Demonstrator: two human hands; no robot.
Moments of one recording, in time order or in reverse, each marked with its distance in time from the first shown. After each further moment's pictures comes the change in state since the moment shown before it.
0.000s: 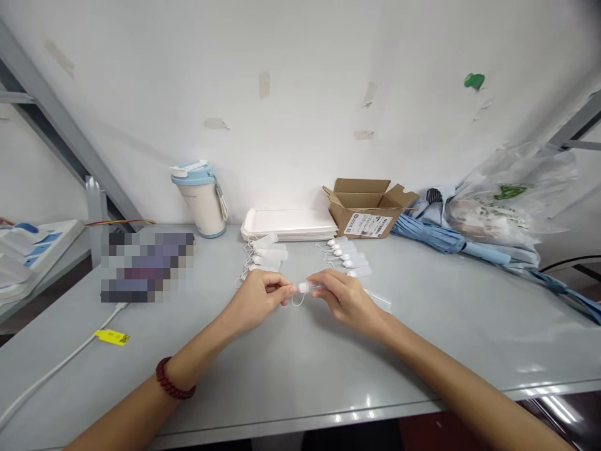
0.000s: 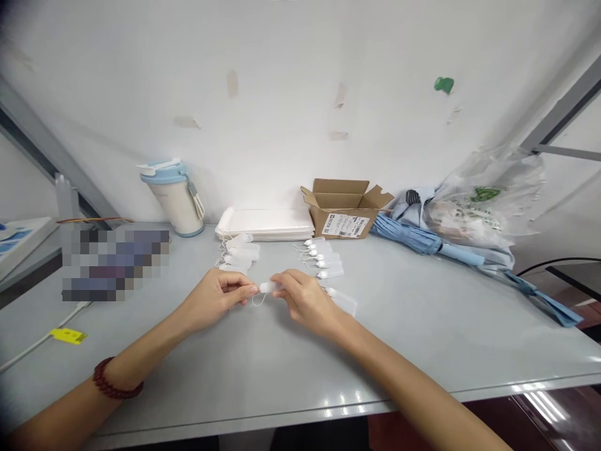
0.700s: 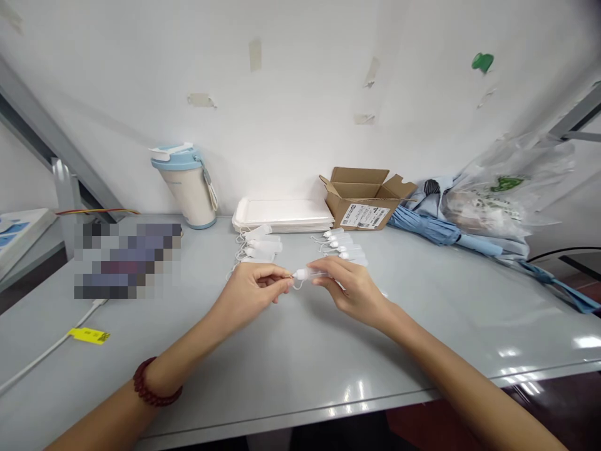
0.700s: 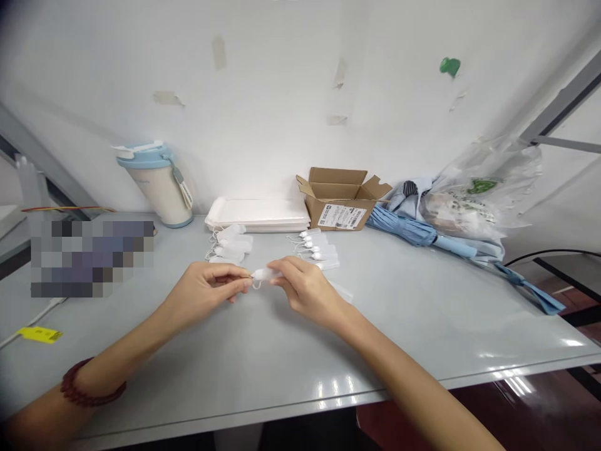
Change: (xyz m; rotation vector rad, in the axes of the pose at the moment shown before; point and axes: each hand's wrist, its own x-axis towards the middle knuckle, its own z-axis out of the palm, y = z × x) left_hand -0.004 0.005 0.002 -0.047 0.069 0.051; right_hand 0.004 -0.005 -0.017 -0.019 0.003 0.039
